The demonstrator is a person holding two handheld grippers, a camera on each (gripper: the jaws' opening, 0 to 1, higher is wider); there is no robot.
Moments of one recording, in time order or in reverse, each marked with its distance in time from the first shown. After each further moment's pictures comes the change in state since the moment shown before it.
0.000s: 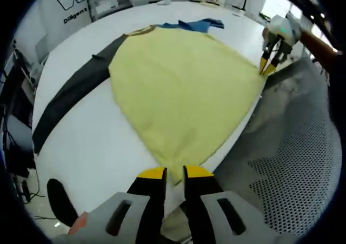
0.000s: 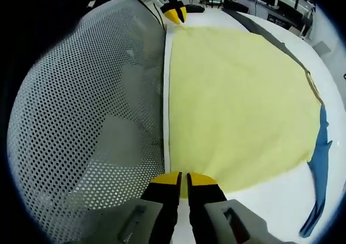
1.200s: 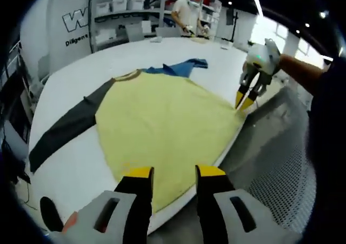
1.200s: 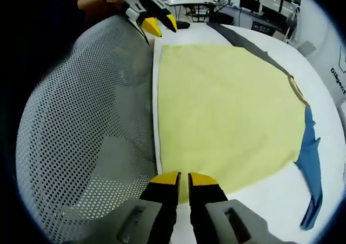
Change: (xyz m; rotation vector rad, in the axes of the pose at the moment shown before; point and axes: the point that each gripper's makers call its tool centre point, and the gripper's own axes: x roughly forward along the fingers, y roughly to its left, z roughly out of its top) left arm -0.027 -0.045 0.070 -0.014 -0.329 -0.008; right arm -0.026 -0.014 0.023 0.071 -0.138 -0.091
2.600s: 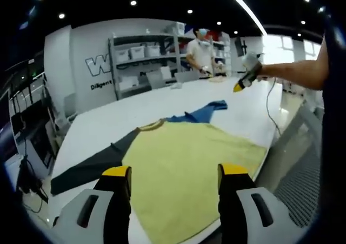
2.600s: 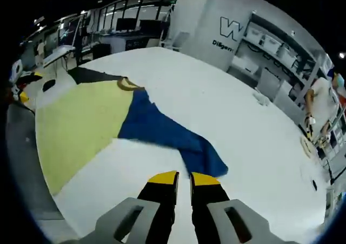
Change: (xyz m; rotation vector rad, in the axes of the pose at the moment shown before) left arm -0.012 0.012 0.053 0.078 -0.317 0.204; right arm -0.174 -0.248 -0.144 0.620 -0.204 -0.777
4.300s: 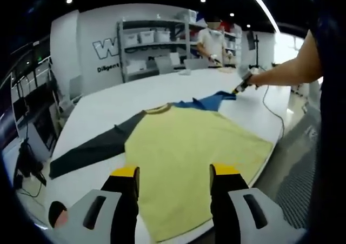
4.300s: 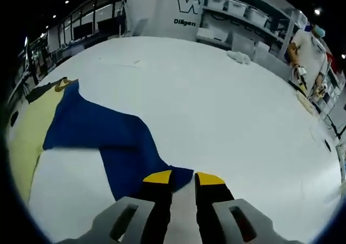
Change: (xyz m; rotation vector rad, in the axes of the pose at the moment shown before) left arm 0.007 0.014 -0.026 -0.080 0.120 0.042; right arm 0.124 -0.067 -0.052 0.231 0.106 -0.043
